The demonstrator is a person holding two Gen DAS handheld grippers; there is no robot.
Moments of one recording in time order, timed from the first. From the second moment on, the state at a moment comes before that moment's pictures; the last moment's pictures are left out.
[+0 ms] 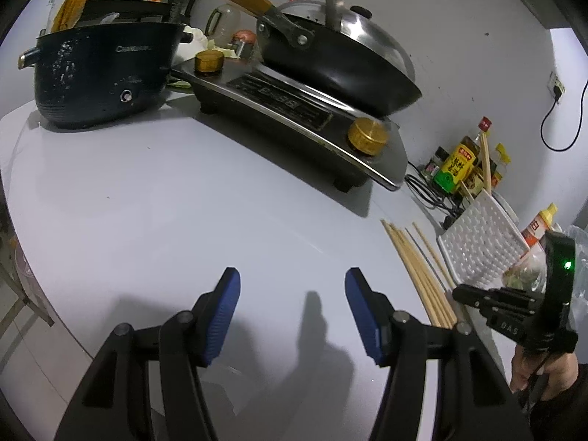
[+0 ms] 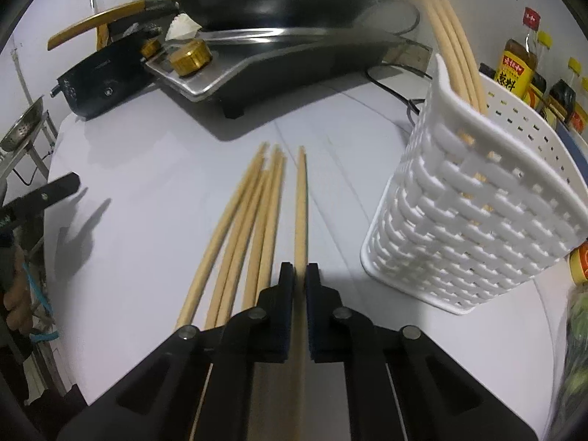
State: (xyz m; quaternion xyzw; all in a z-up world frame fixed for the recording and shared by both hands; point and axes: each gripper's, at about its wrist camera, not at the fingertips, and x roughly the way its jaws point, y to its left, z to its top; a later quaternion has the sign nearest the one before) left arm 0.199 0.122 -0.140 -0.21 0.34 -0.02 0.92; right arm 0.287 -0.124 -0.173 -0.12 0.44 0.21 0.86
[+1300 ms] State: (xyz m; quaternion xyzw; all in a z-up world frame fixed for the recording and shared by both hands) left arm 0.239 -0.051 -0.141 0.12 0.41 -0.07 0.90; right arm 0.250 -0.192 -0.152 -0.03 0.37 0.29 0.88
